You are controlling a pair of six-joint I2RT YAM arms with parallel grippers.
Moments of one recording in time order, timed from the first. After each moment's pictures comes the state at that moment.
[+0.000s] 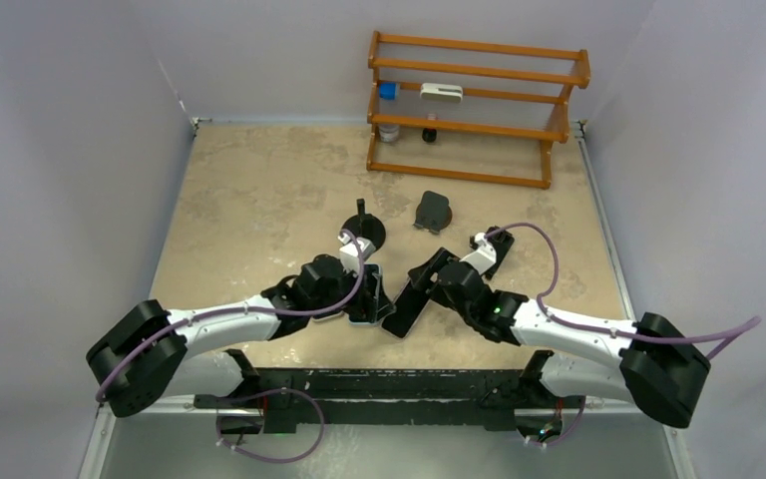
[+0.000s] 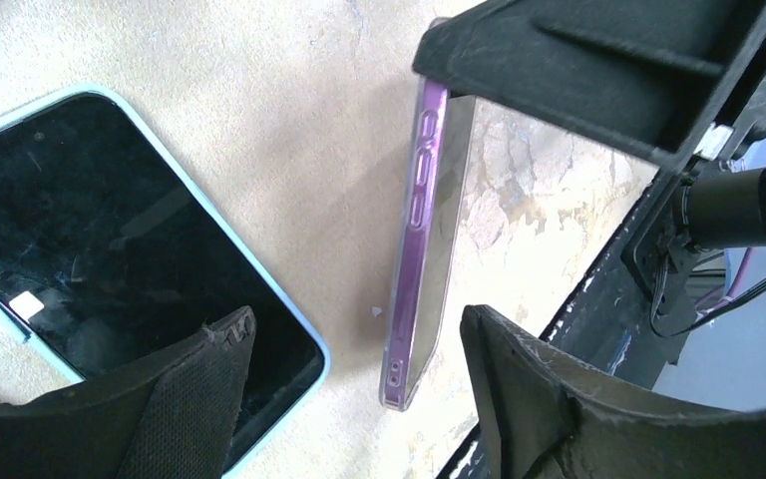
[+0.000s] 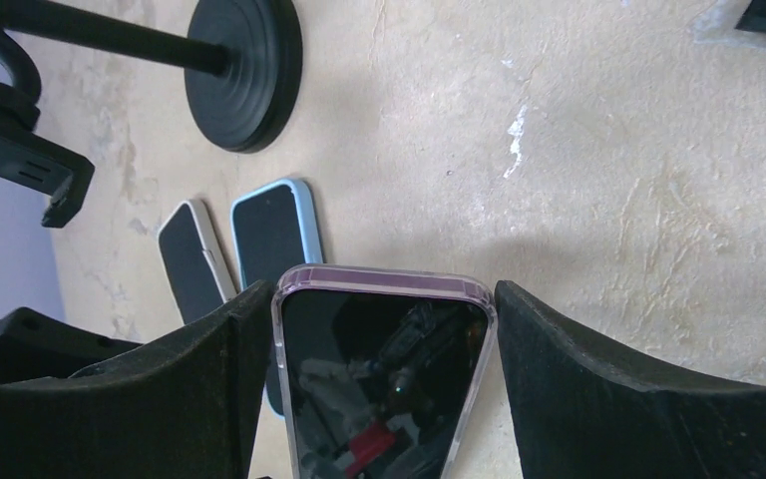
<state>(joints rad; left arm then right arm) -0.86 1.23 0.46 0.23 0.16 -0.55 0.92 1.15 0.48 -0.02 0.46 1.20</state>
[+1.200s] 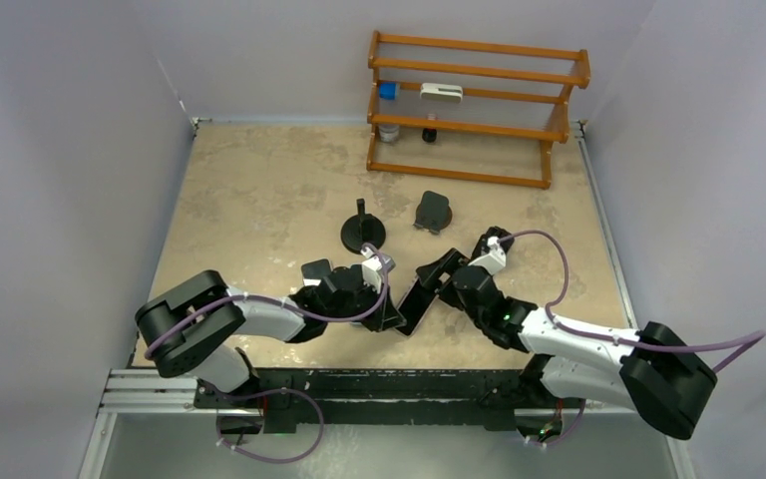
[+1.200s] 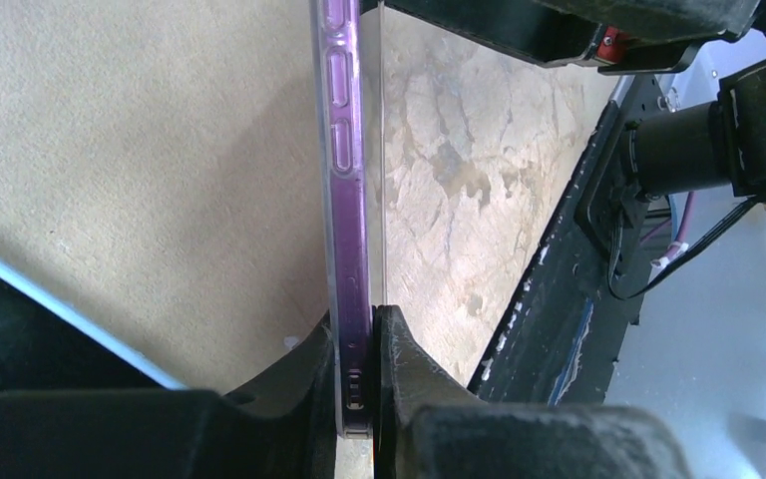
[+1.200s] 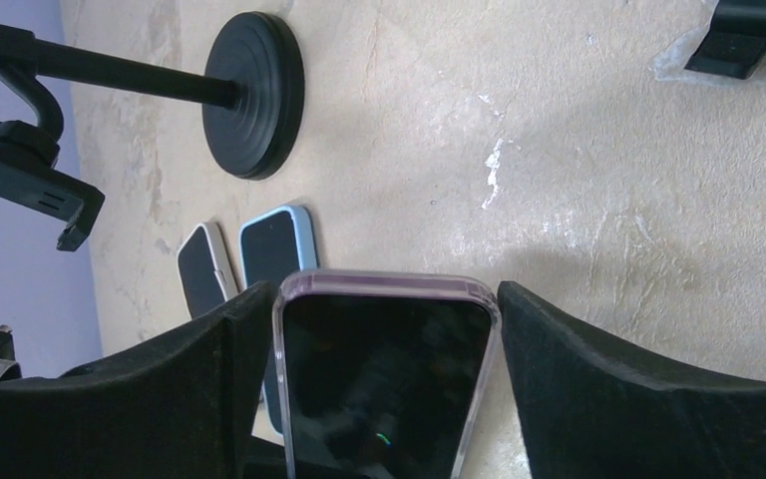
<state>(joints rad) -0.95 1.51 0.41 0.62 0.29 -0.59 0.85 1.08 0.33 0.17 0.42 1.20</state>
